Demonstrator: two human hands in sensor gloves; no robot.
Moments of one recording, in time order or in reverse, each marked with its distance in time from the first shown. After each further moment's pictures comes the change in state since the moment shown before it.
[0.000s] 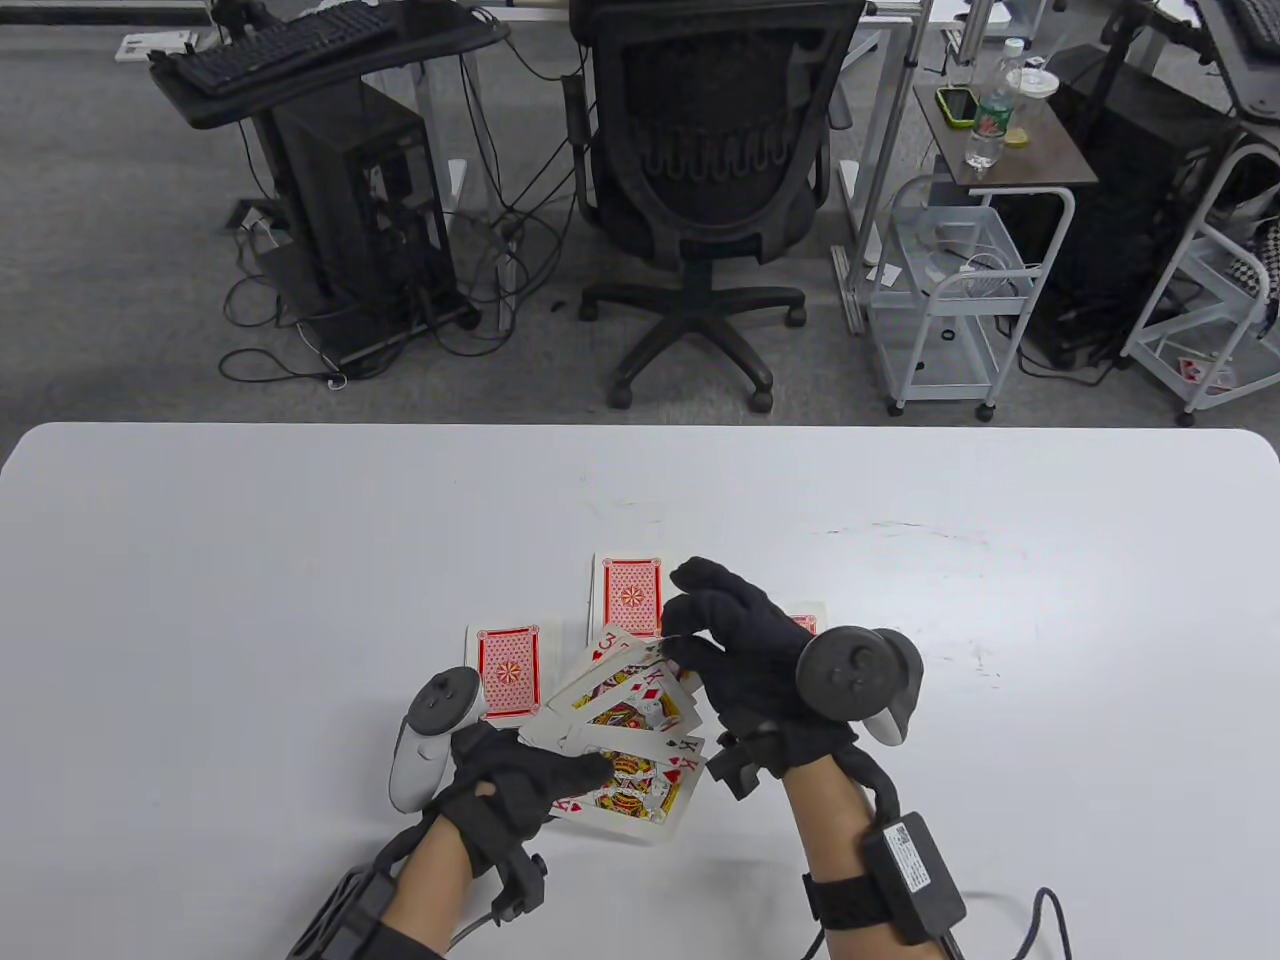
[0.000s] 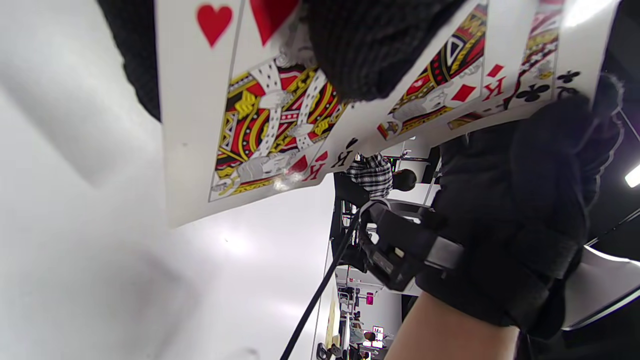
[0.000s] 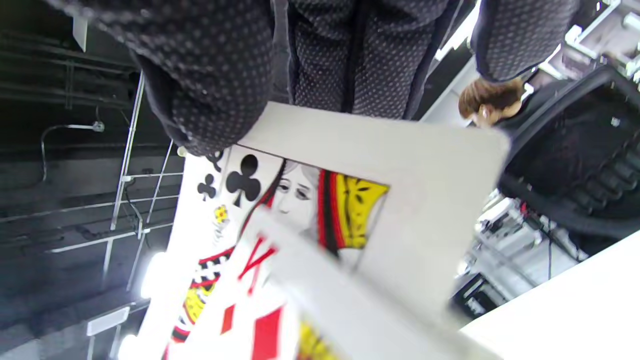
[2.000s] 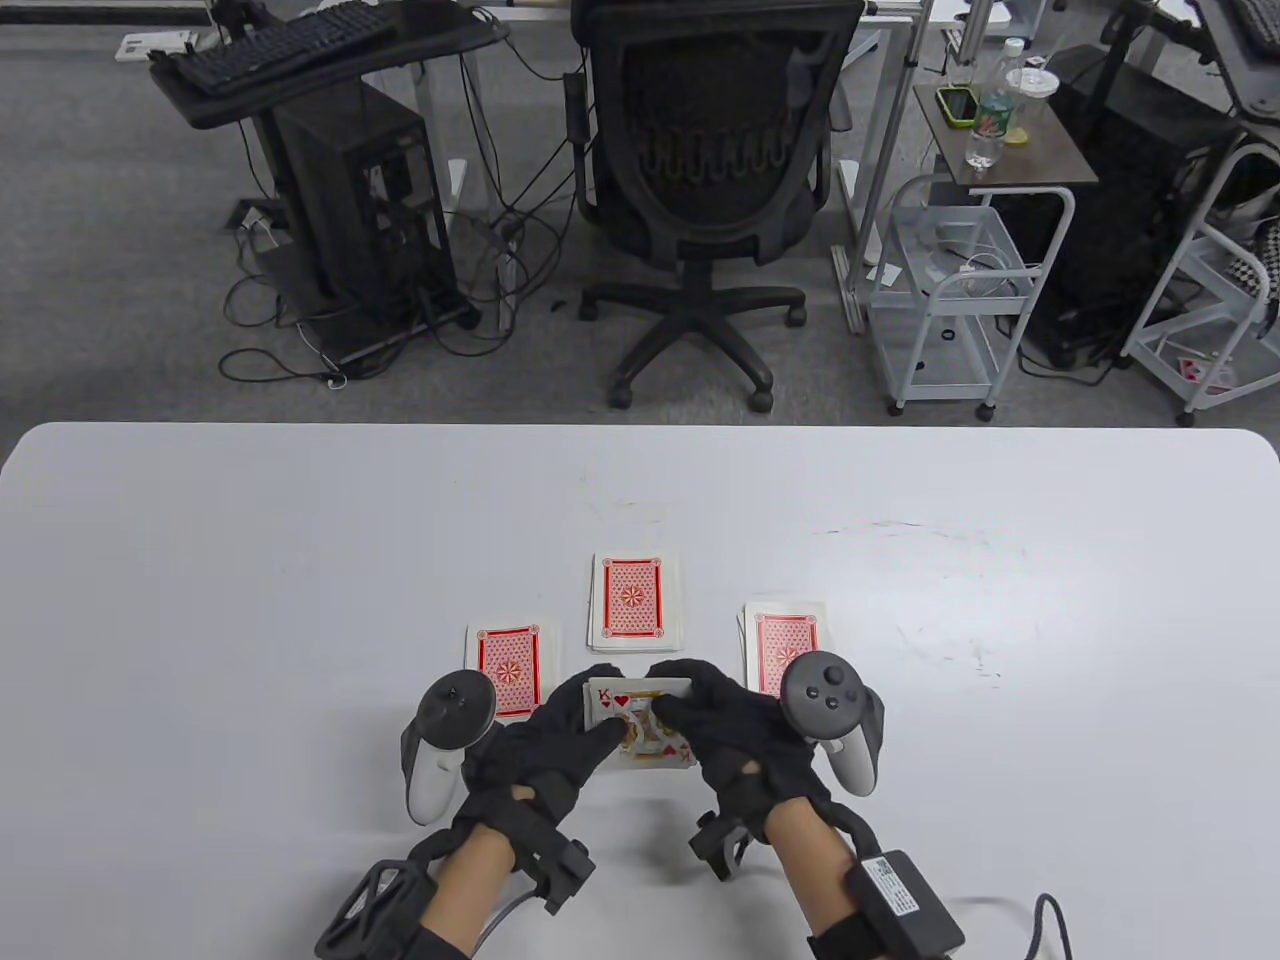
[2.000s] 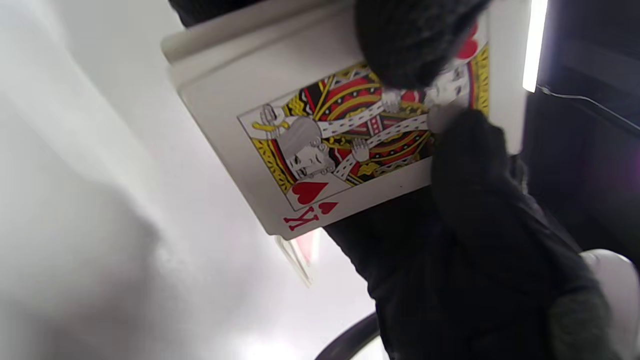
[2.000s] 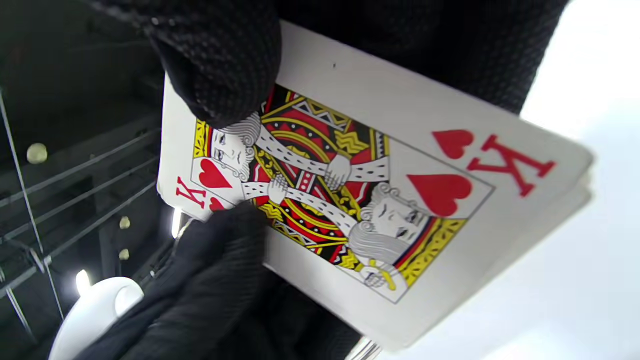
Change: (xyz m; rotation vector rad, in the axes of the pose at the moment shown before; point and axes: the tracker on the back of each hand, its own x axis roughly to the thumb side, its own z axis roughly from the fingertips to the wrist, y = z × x) left_hand 0.002 -0.010 -0.003 0.357 0.040 -0.228; right_hand -0.057 0.054 0.053 0.165 0.443 -0.318
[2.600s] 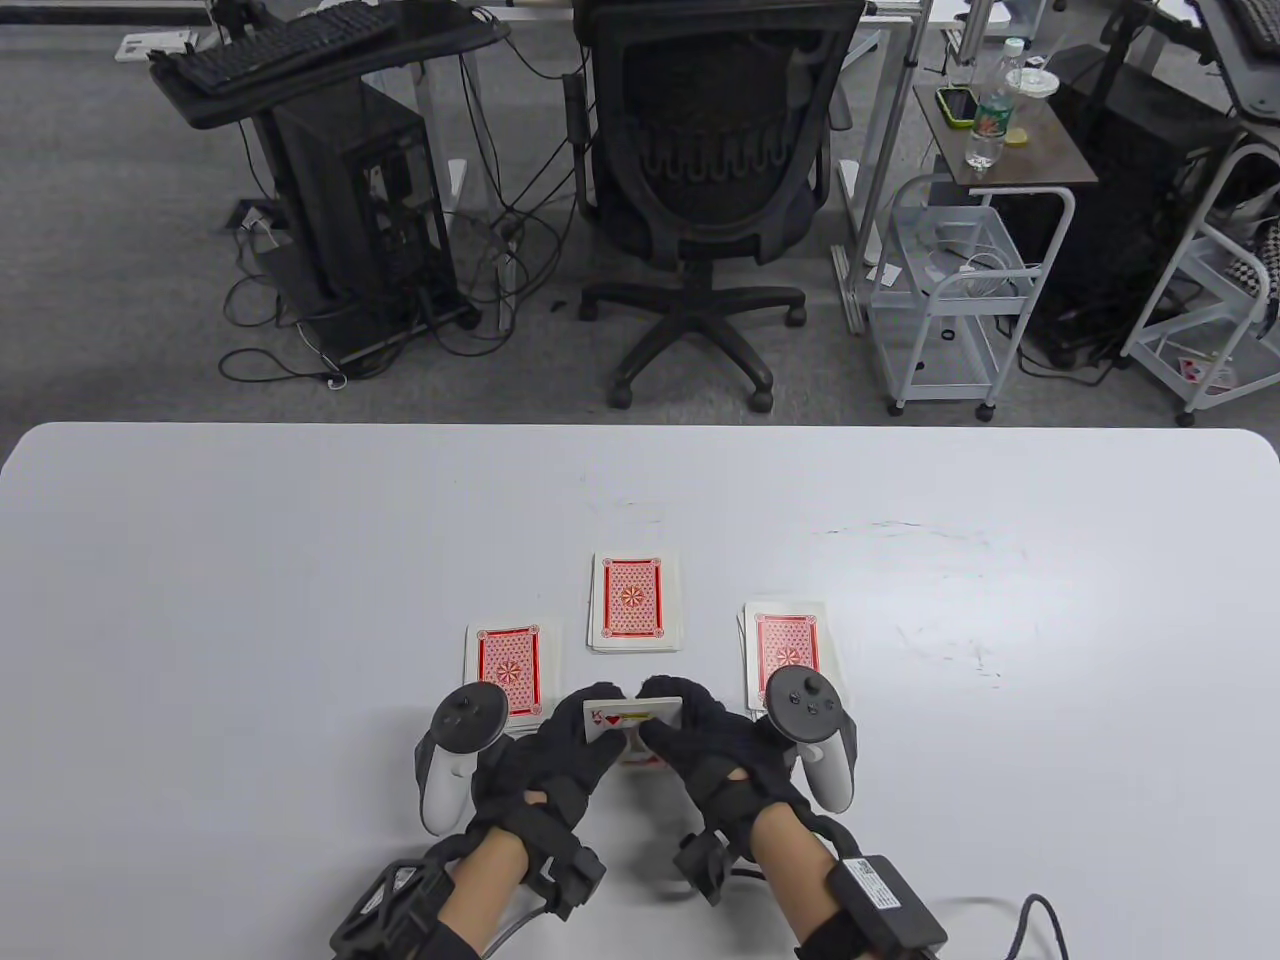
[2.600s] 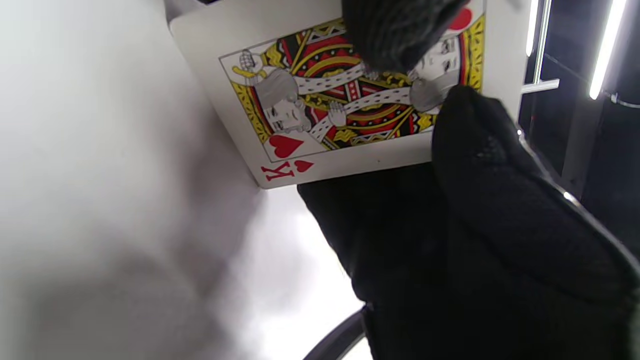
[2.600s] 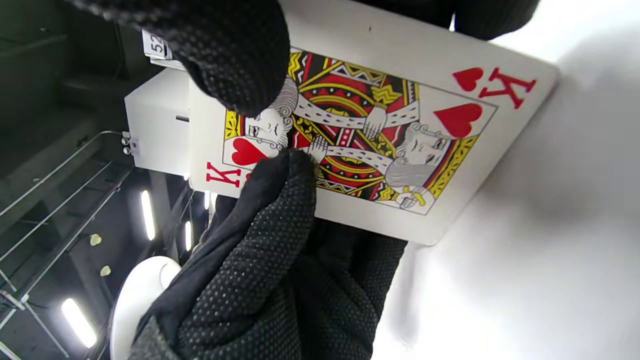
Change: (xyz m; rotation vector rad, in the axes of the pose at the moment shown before) left_hand -0.018 -0.008 -0.005 -0.030 0.097 0.053; right_hand -0.022 0.020 -0.001 0.101 0.151 -0.136
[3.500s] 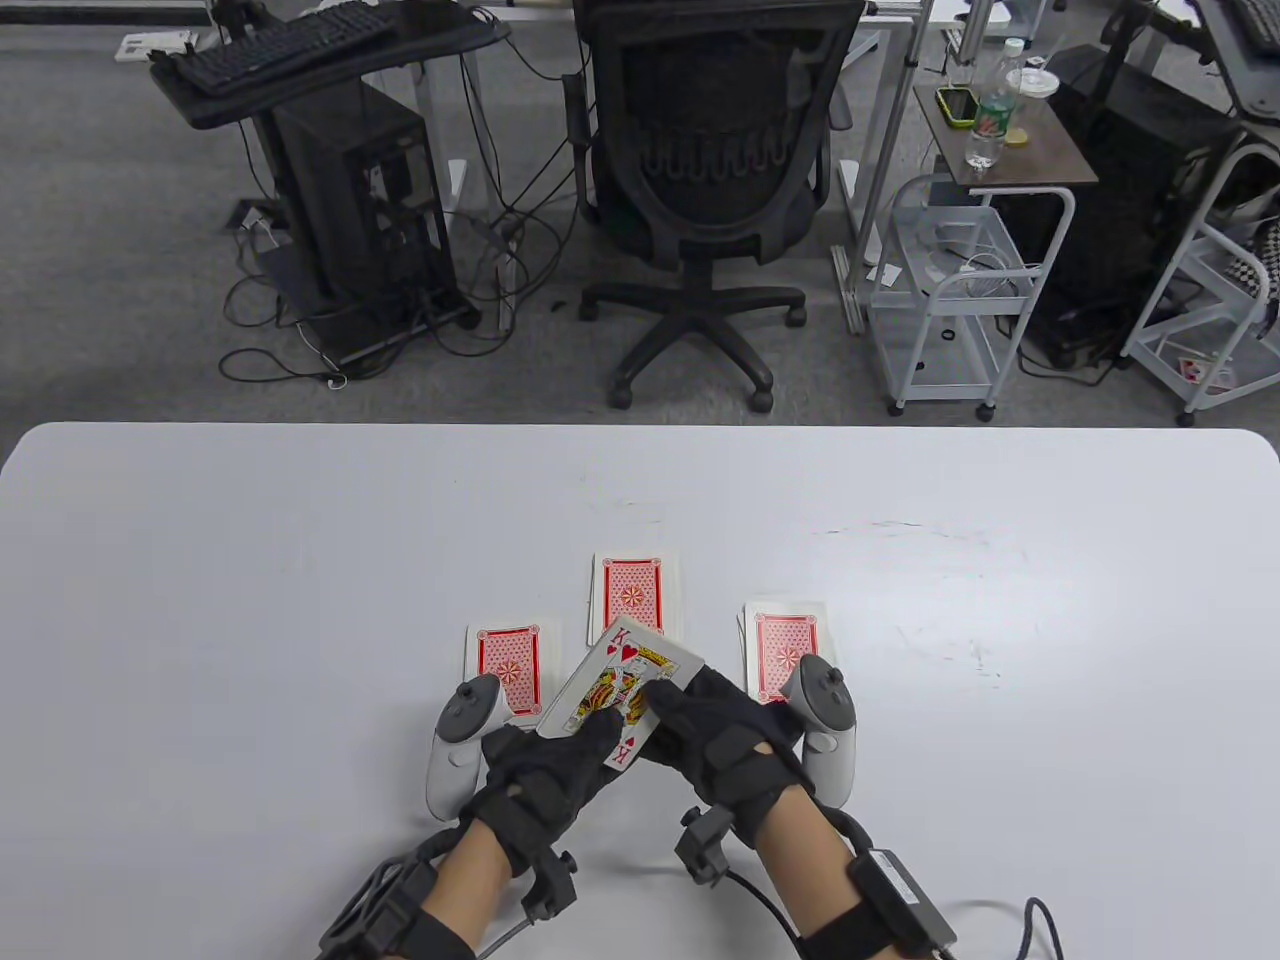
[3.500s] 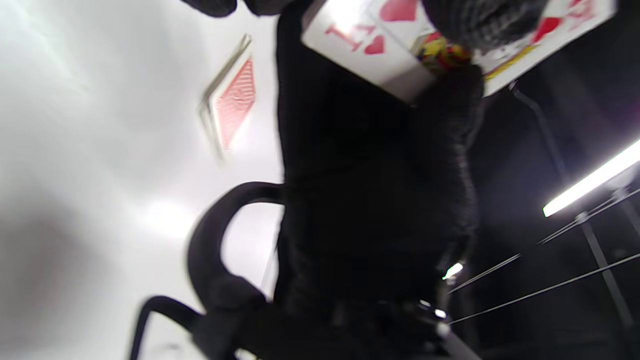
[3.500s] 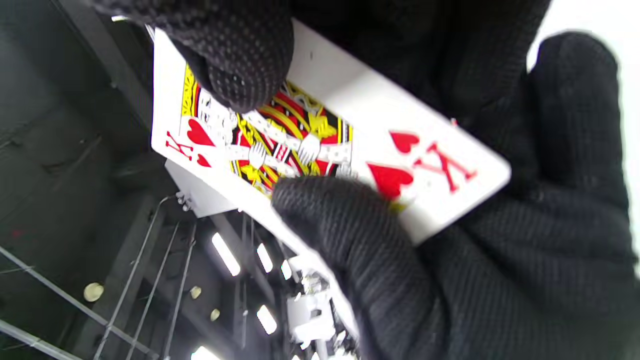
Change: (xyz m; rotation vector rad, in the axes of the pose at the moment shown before) left_hand 0.008 -0.010 -0.005 -0.345 -0.219 0.392; right_hand 0.028 -0.005 0.002 0.038 -0.018 -0.430
